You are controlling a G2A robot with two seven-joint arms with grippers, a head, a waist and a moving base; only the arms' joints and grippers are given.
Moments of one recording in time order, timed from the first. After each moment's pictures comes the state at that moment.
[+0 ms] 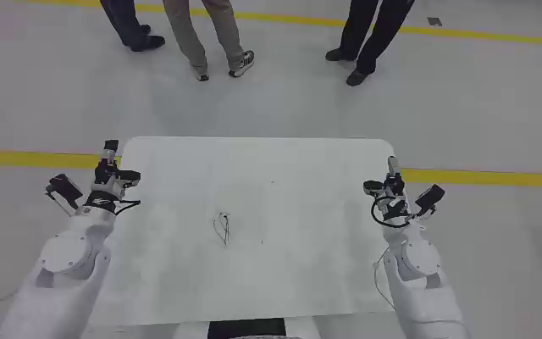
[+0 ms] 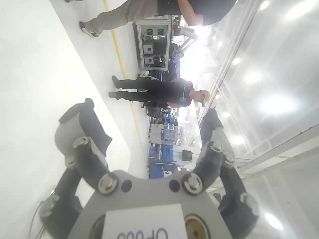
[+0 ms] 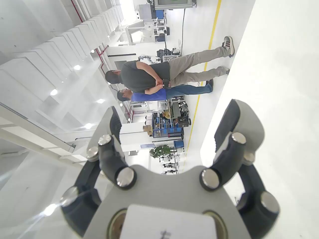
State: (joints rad) left arm 1.73 -1.15 -1.60 -1.80 -0.42 0.00 0.00; right arm -1.73 -1.15 1.60 -1.80 0.42 0.00 0.00
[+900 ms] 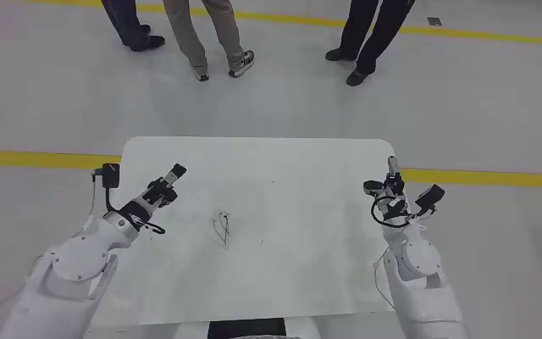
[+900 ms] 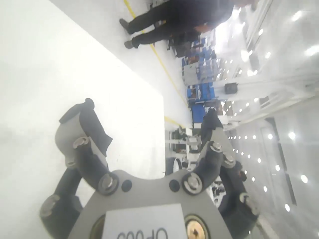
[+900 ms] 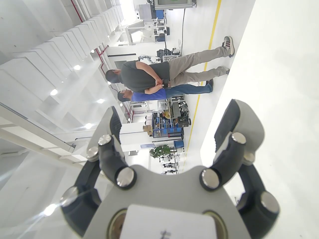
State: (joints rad) left arm 1.78 -1.11 -1.55 -1.98 0.01 0.07 -0.44; right arm -1.73 -1.15 1.60 -1.80 0.42 0.00 0.00
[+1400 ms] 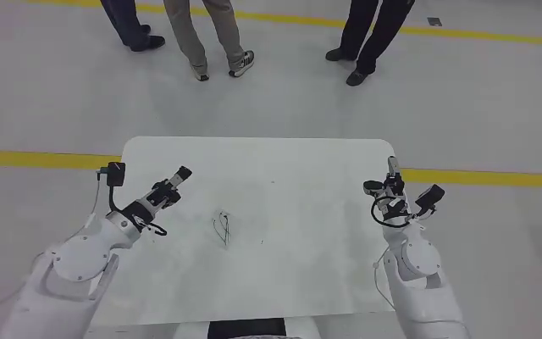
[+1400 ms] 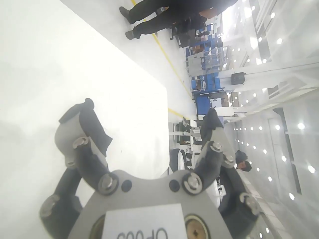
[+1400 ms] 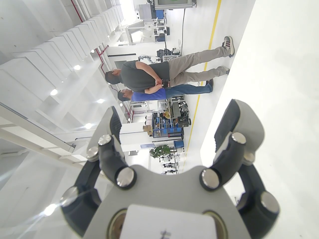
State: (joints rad) left arm 1.77 -1.11 -1.53 -2.03 0.06 0.07 -0.49; right arm -1.73 -1.15 1.60 -1.80 0.42 0.00 0.00
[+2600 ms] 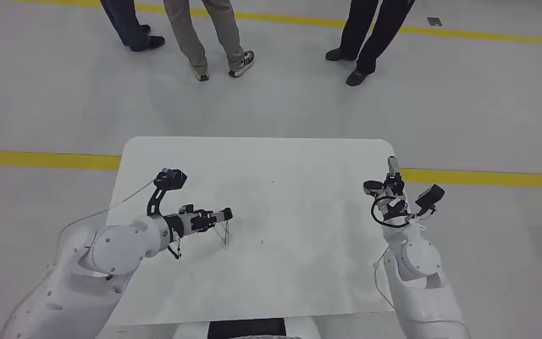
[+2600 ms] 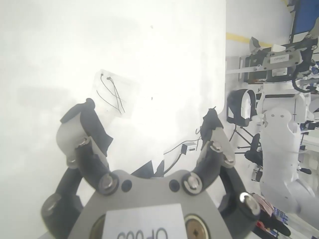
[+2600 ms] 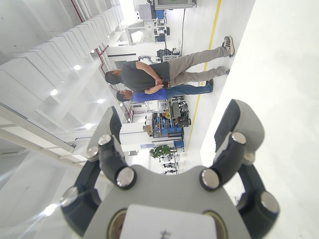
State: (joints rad) left arm 1.63 -1.08 -1.35 -2.14 0.51 0.34 -0.97; right arm -1.73 -1.15 1.60 -1.80 0.42 0.00 0.00
